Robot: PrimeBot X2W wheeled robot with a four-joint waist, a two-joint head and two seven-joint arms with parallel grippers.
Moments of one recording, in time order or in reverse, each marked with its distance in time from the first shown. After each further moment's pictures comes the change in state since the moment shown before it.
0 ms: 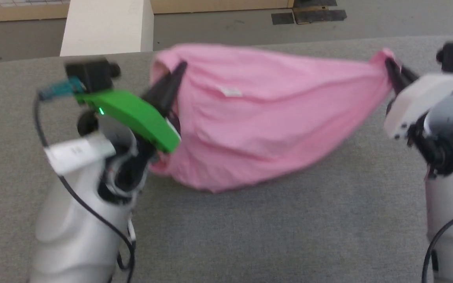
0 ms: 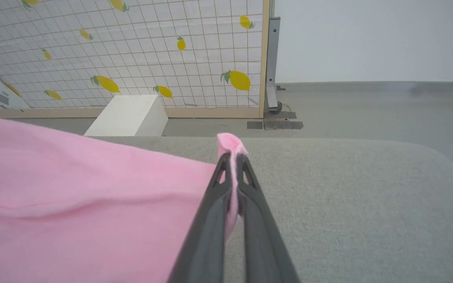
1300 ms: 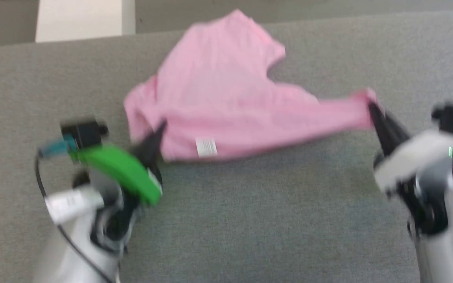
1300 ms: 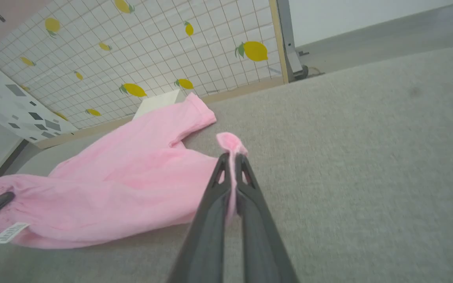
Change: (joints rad) left arm 0.153 0.055 0.034 0.122 -0.073 -0.086 -0.069; right arm 0.204 -0.043 0.096 -0.041 0.309 0.000 -0.206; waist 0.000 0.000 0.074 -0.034
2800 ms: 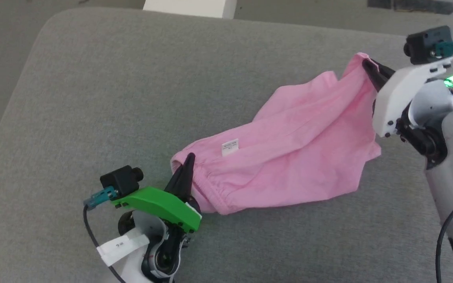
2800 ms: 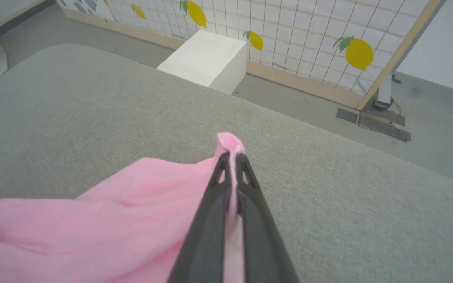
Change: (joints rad) left arm 0.147 -0.179 -0.053 0.051 0.002 0.085 -0.230; right arm -0.332 -0.150 0.200 0.205 -0.153 0.000 0.192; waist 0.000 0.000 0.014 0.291
